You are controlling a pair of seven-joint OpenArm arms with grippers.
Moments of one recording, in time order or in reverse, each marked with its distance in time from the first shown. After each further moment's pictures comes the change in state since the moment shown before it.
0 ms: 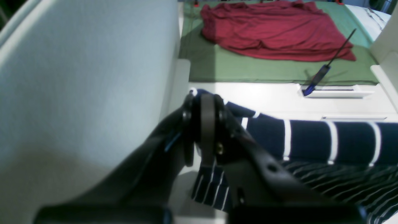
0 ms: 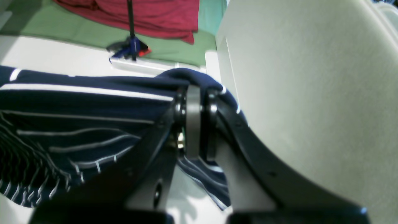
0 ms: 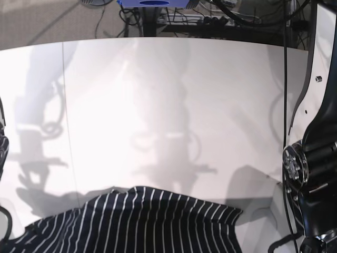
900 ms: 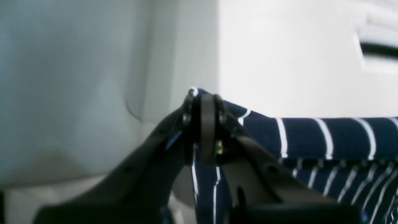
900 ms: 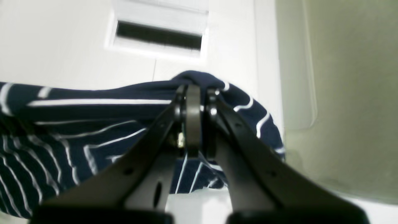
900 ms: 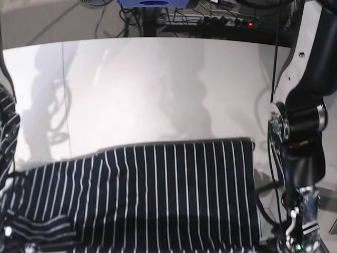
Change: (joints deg) left arm 14.1 0.3 0.0 -0.1 0.6 0.0 2.1; right arm -7.3 -1.4 0.1 -10.6 1.2 -0.3 1.0
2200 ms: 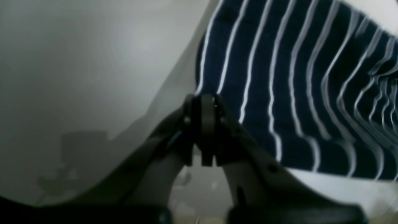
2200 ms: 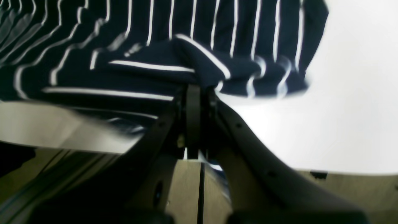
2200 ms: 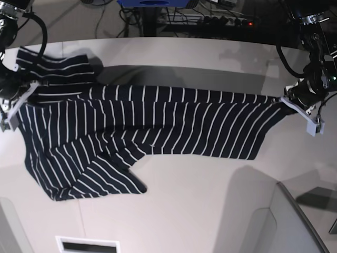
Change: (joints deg) left arm 64.6 -6.0 -21.2 48.3 -26.6 -3.7 17.7; right arm -66.9 -6.9 14.9 64.2 29.5 -0.7 -38.2
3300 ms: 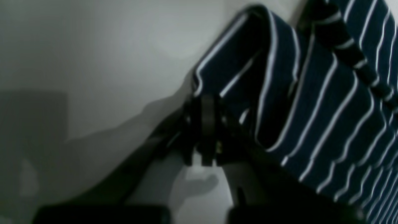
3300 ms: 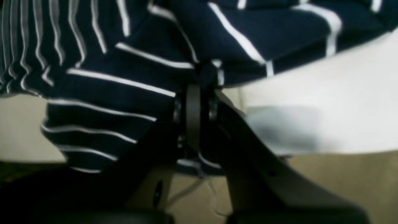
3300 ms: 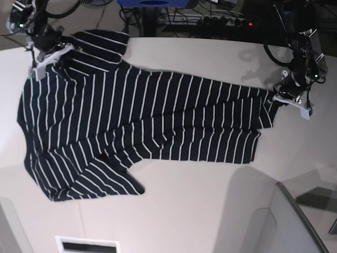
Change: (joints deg) left arm -7.3 0.9 -0.5 -30.7 0.3 0.1 -19.9; right arm -13.2 -10.9 -0.1 -17.0 -0.8 -0.1 31.0
